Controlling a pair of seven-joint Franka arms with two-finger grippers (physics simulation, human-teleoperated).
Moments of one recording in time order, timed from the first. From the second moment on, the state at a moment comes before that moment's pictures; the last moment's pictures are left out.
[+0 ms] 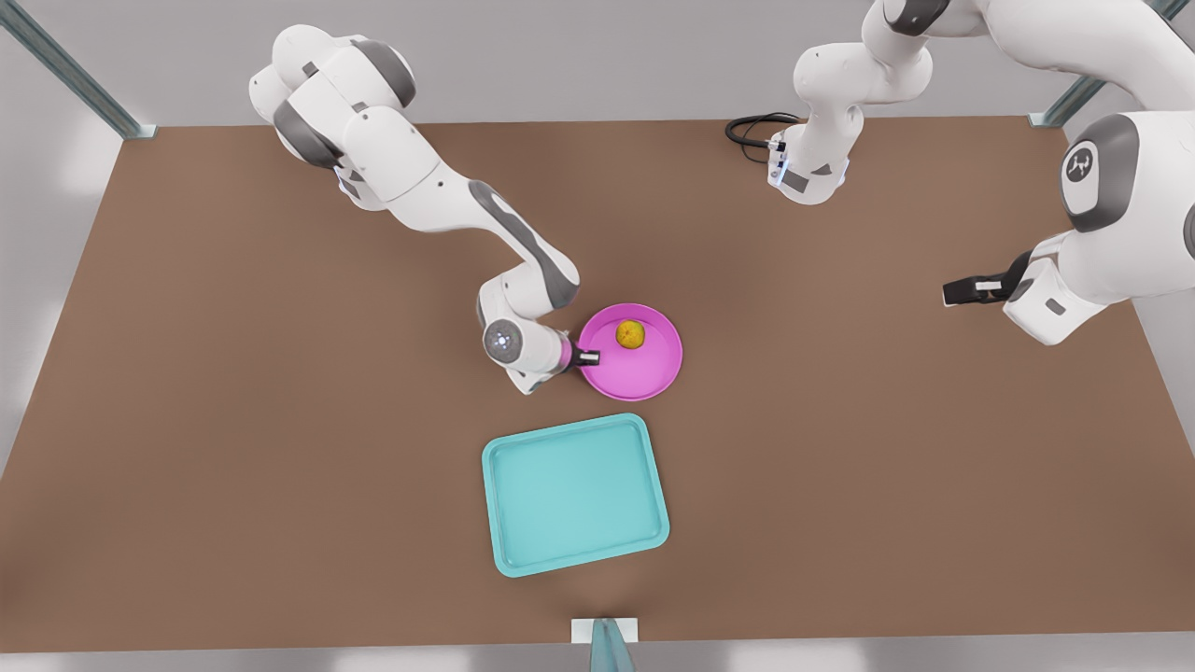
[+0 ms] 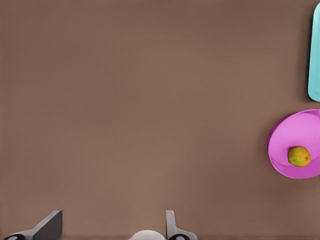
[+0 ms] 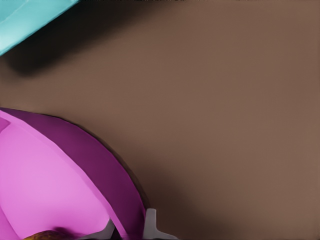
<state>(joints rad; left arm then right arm) 0.00 0.23 0.00 -1.27 0.01 1.22 -0.04 0.53 0.75 0.21 -1.70 0.48 2.45 0.43</state>
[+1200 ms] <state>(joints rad) 0.00 0.23 0.00 -1.27 0.01 1.22 -0.03 0.22 0.89 0.26 -1.31 0.49 2.39 0.09</state>
